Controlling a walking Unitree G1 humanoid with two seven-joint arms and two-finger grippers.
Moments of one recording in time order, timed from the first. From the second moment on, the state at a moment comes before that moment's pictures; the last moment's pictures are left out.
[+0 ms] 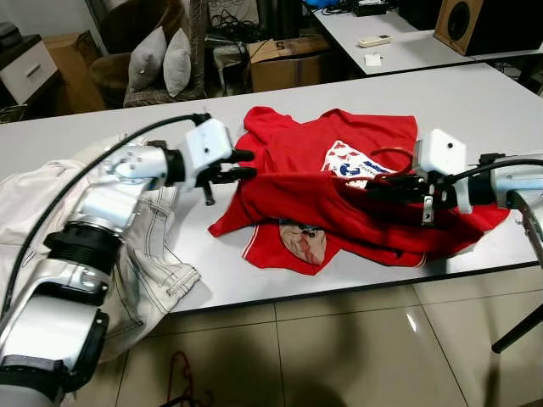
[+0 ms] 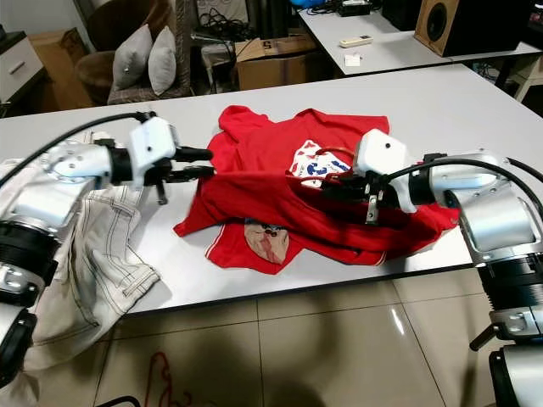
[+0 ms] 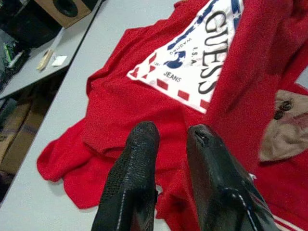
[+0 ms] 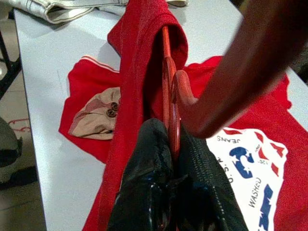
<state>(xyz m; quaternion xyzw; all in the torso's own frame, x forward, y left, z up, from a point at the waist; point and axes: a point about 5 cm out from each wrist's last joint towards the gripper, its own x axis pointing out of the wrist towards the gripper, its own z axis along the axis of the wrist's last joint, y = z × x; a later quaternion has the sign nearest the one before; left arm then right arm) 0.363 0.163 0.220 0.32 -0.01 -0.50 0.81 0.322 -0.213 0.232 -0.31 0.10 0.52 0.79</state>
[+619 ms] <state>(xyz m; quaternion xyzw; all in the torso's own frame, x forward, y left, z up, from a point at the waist) 0.359 0.178 0.184 0.29 0.06 -0.49 0.82 0.321 -0.215 0.237 -0.29 0.09 0.52 0.80</state>
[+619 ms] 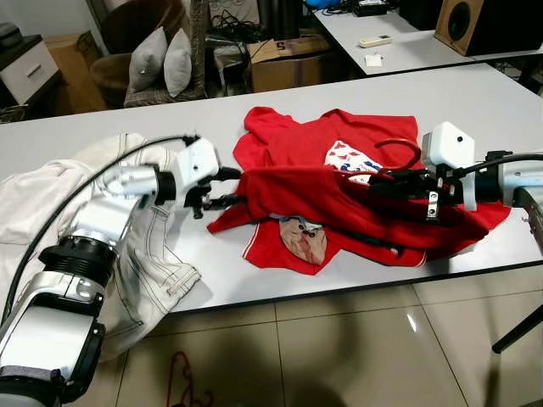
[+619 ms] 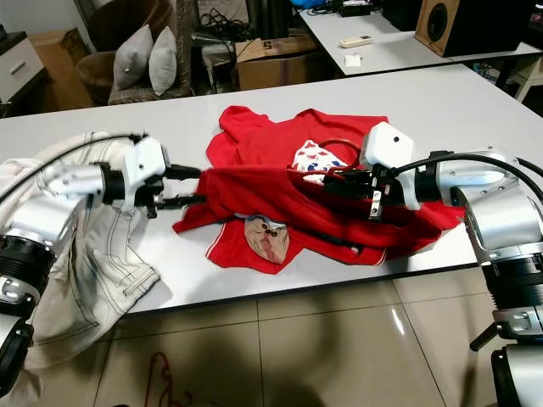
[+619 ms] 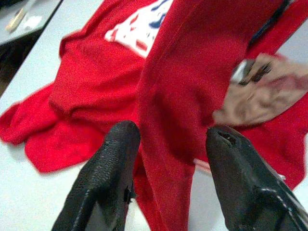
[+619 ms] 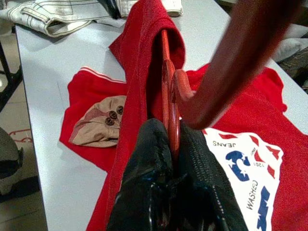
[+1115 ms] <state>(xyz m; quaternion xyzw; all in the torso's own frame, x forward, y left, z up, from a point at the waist) 0.362 0.166 0.178 0.23 0.03 -0.48 0.84 0.319 -0.212 0.240 -0.29 0.08 0.53 0.79</state>
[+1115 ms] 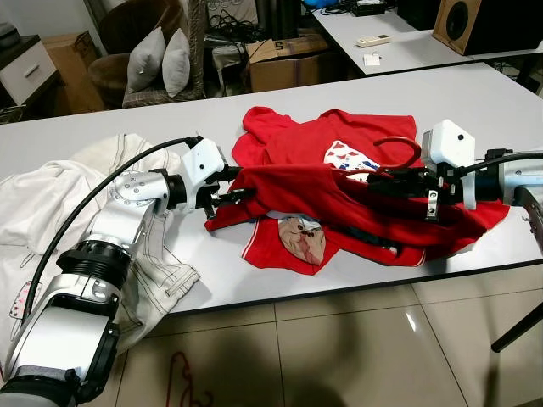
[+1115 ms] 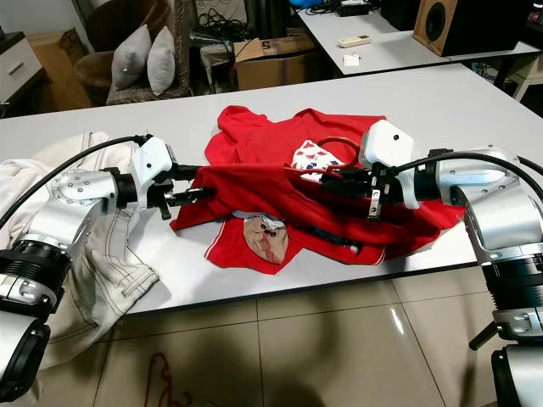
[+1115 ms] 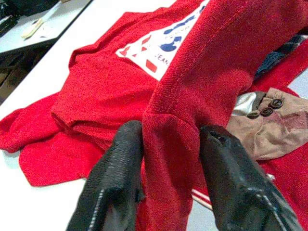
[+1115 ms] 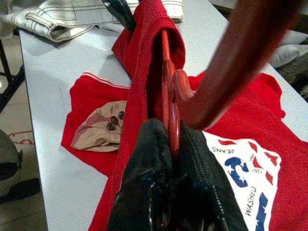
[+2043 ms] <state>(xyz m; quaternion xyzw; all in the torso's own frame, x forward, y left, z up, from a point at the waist) 0.364 0.171 0.174 0.21 0.04 -0.47 0.86 0.318 -0.215 0.240 -0.30 0.09 0.52 0.79</state>
